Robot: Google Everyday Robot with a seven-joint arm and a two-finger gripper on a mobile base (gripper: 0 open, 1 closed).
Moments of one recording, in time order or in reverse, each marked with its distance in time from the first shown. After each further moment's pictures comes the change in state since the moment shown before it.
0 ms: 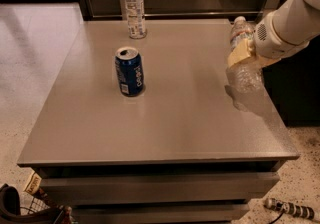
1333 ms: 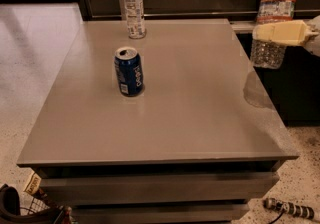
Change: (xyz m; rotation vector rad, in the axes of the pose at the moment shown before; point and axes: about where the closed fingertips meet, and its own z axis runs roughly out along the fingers) arm -0.034 -0.015 -0.081 -0.592 -0.586 -0.180
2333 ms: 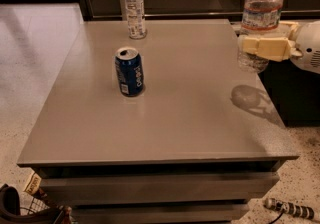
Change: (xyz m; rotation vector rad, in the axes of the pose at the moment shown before) arm 0.004 0.048 0.010 -0.092 -0.154 -0.442
